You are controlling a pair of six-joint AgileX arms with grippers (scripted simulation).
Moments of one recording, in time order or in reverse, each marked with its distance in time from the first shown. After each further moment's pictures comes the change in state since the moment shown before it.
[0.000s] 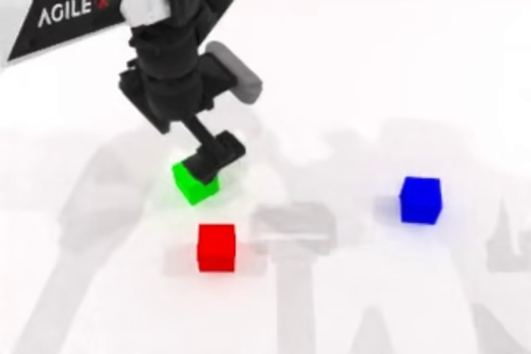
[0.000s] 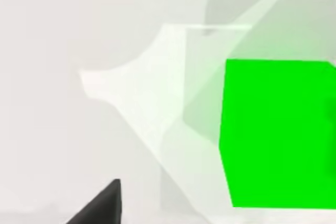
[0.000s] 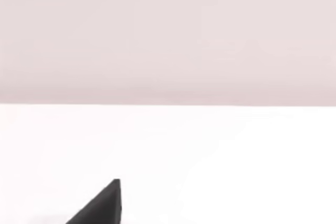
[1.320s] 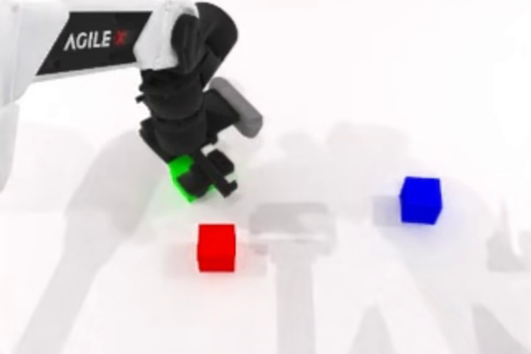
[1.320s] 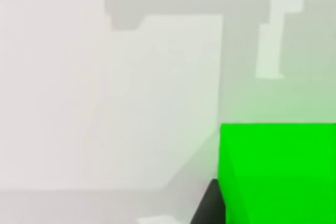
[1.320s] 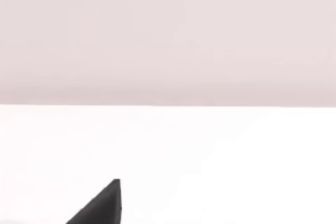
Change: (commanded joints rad) left arm 0.000 0.064 -0.135 0.201 0.001 0.001; right arm 0.000 0.000 0.000 0.000 0.000 0.000
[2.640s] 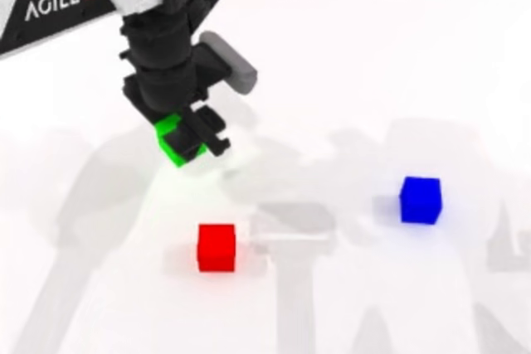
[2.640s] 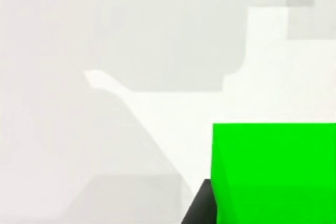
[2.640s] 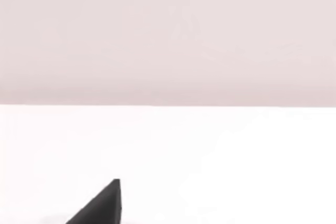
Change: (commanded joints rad) left arm 0.019 -0.092 0.165 -0.247 0.004 -0.005; right arm 0.000 0.000 0.000 0.000 0.000 0.000
